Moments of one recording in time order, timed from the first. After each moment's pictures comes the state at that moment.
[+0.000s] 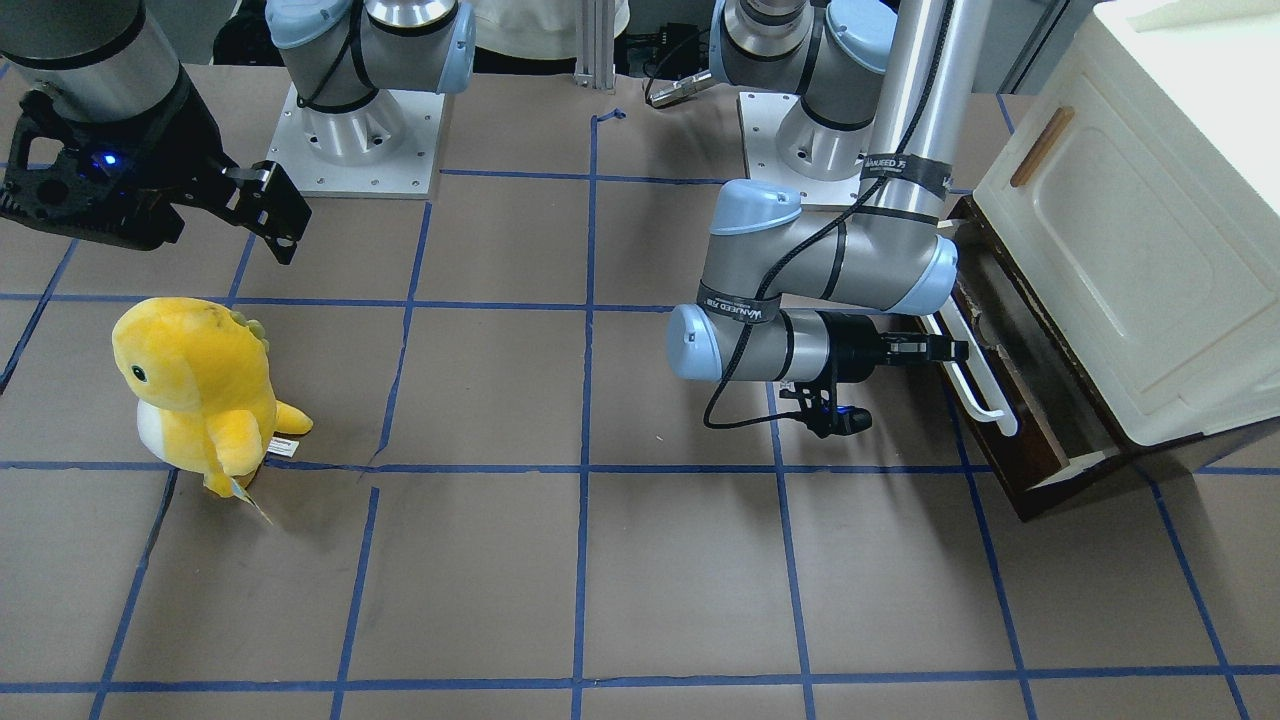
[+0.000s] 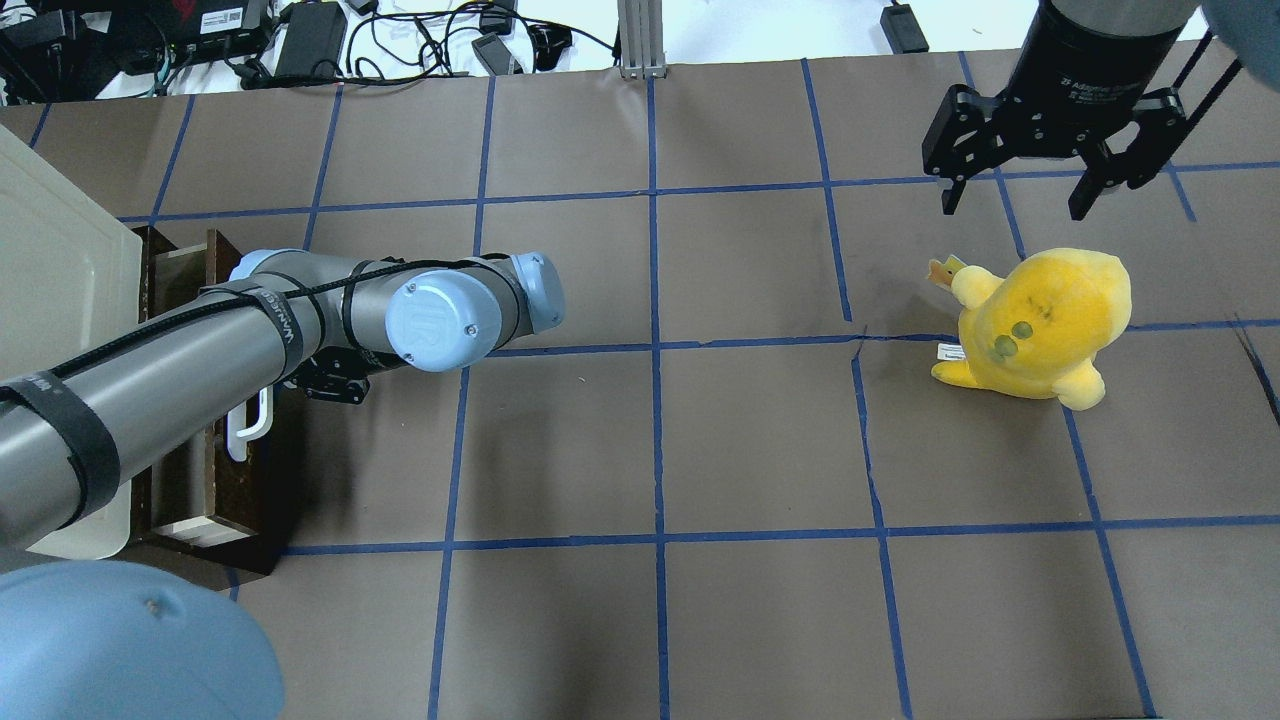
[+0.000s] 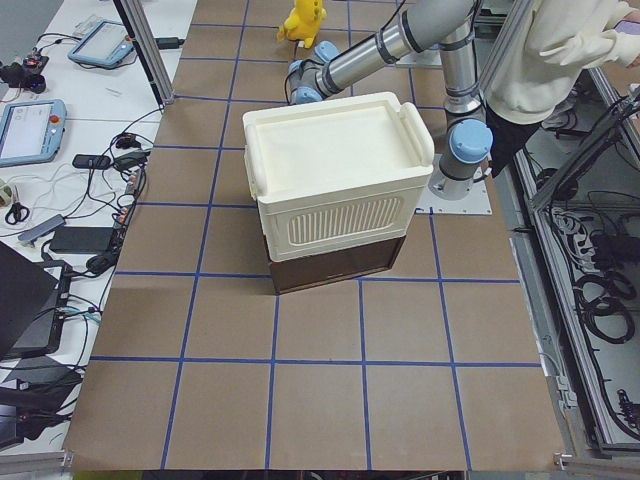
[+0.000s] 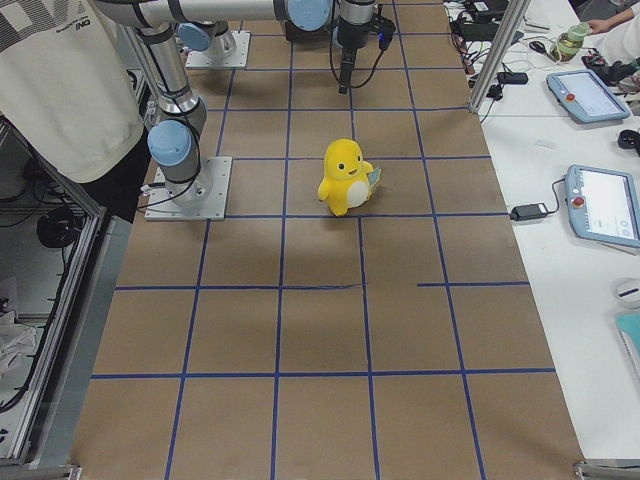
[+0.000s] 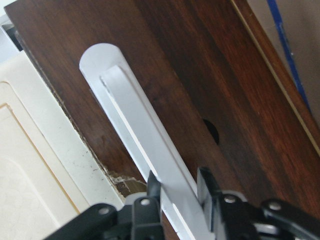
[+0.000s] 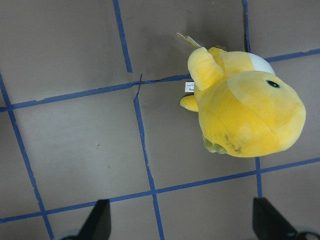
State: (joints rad) left arm -1.77 -2.02 -1.85 -1.78 2.77 -0.46; right arm 1.51 -1.53 1.48 -1.44 -1.63 0.11
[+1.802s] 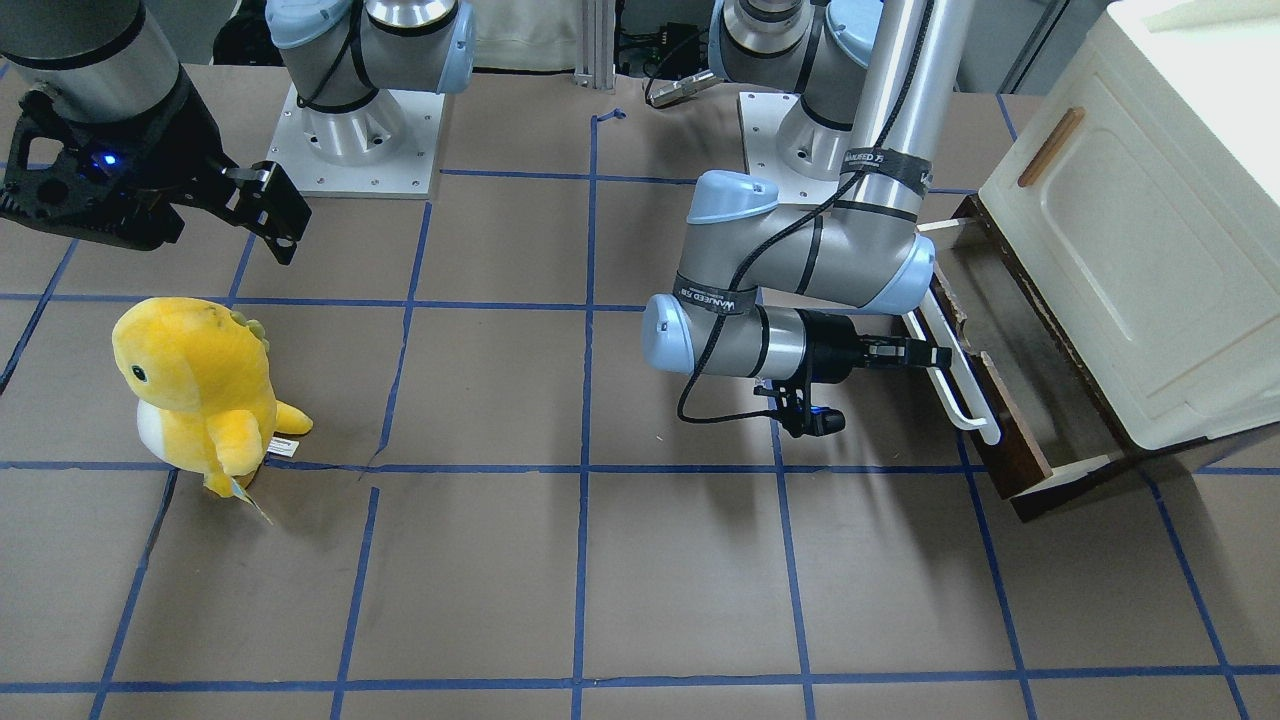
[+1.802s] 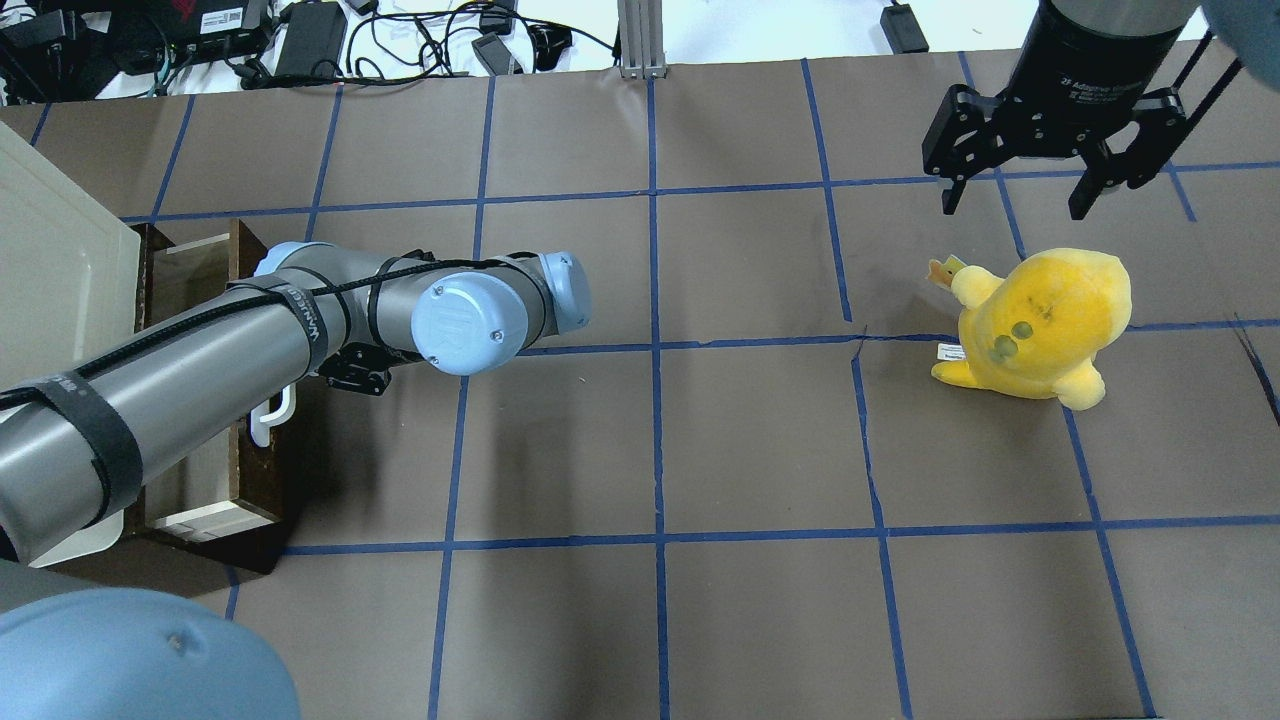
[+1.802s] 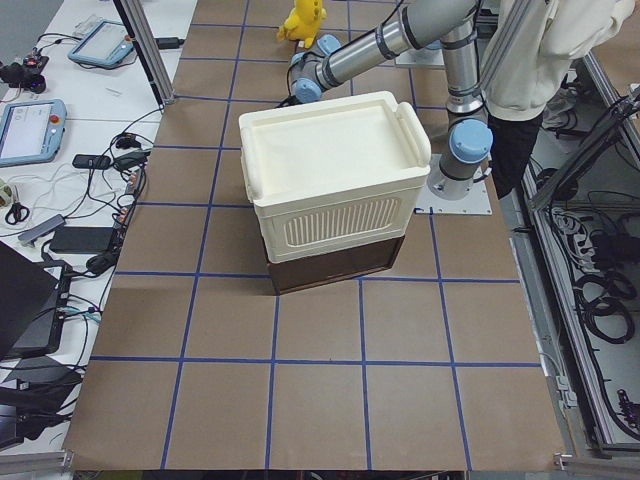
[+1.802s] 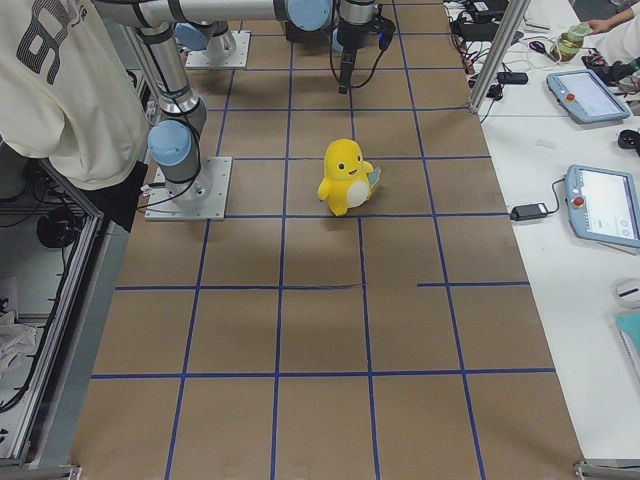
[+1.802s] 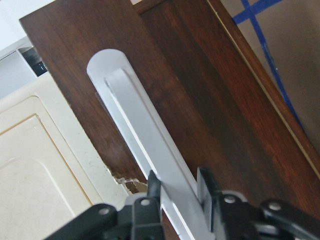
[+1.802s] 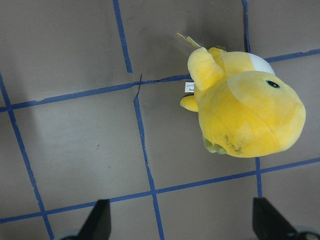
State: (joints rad) left arm -1.81 -2.02 -1.82 -1.77 2.78 -0.42; right arm 1.51 -1.53 1.48 -1.44 -1.63 0.11
